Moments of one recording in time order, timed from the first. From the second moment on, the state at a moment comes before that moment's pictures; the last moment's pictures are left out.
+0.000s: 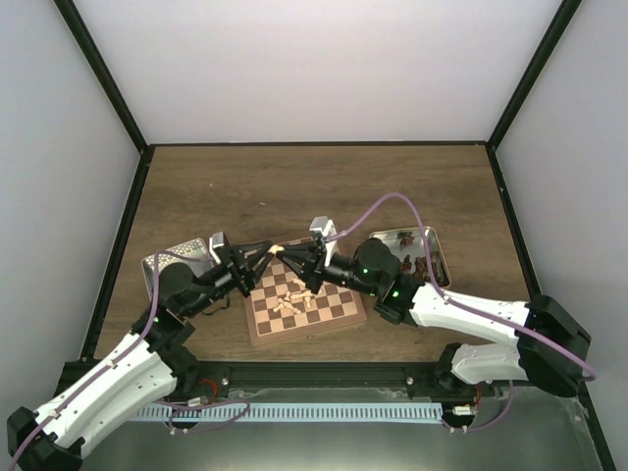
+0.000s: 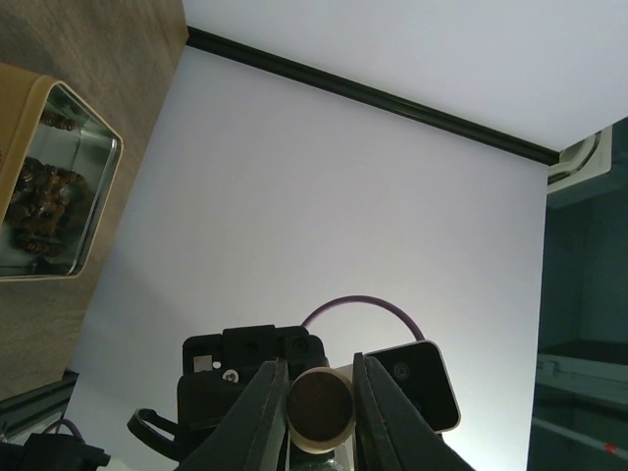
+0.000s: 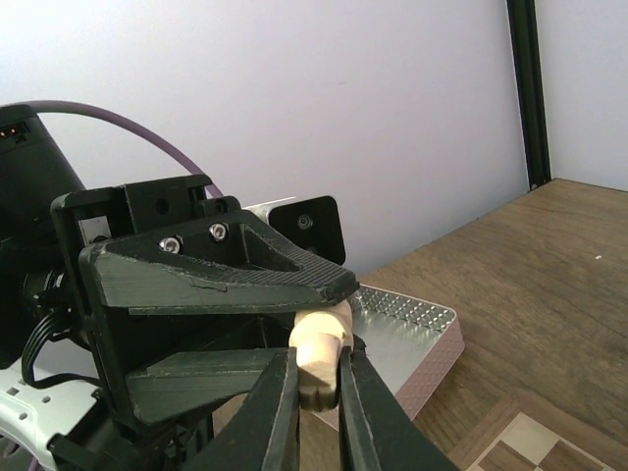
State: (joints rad) left arm -0.68 0.58 0.42 0.20 0.24 -1.89; right arm 1.01 1.23 0.68 0.61 -0.24 0.33
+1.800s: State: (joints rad) left arm -0.68 0.18 0.69 -0.66 -0.49 -0.55; right arm 1.01 2.17 1.77 -0.63 0.13 0.44
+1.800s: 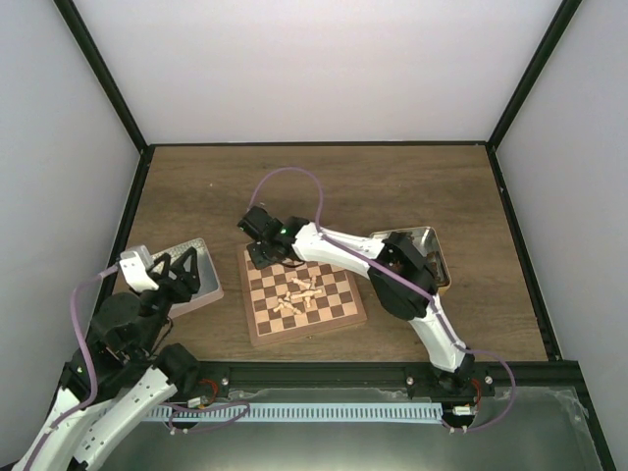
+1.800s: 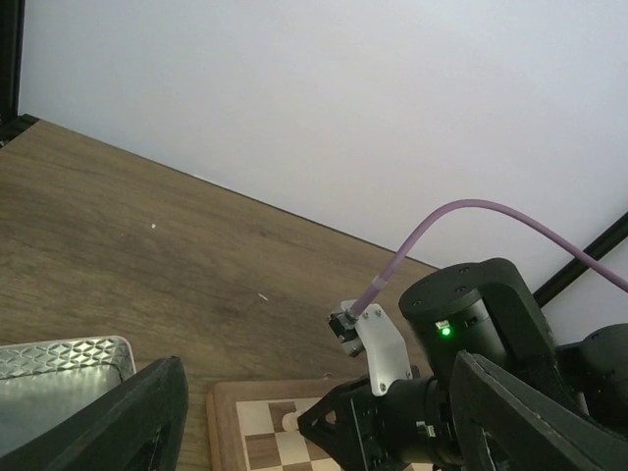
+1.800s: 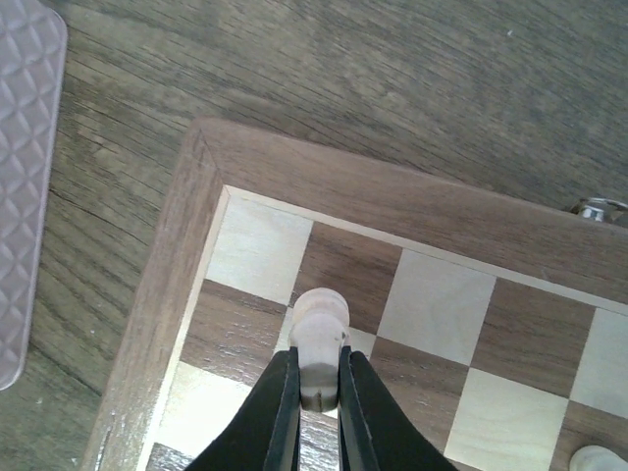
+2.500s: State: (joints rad) left arm -0.68 0.11 0.69 -0.67 -0.52 -0.57; right arm 1.01 2.23 1.86 -0.67 0.16 0.43
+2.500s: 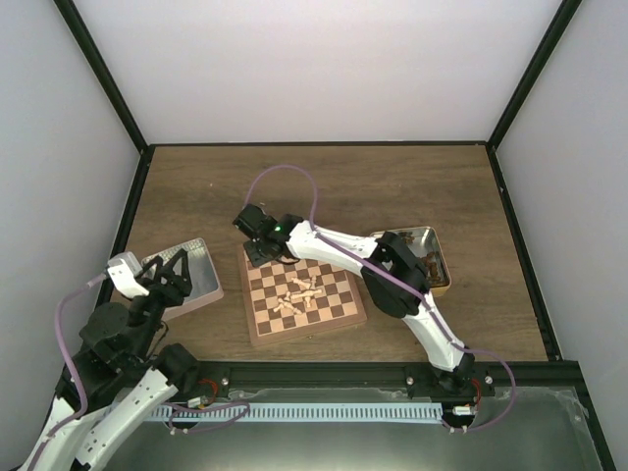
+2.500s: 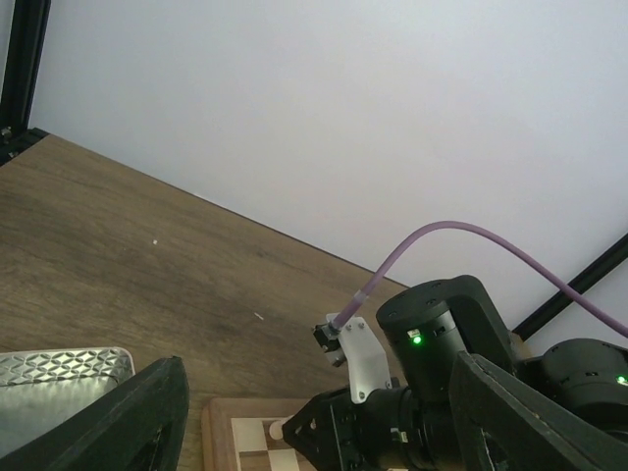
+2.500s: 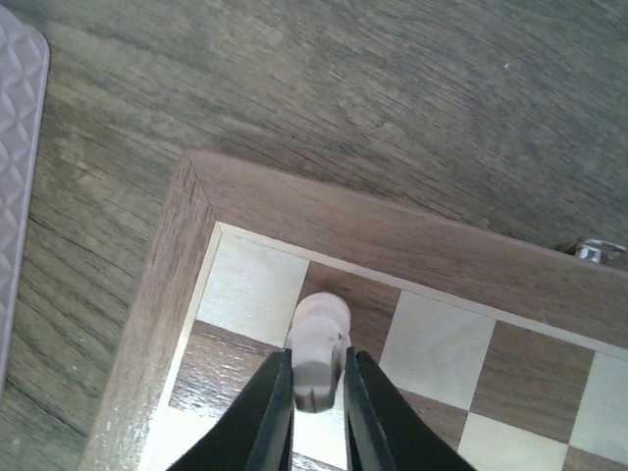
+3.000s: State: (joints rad) left arm -0.68 0.11 0.69 -0.67 -0.53 -0.58; right arm 1.01 2.24 1.87 -0.68 0.16 0.41
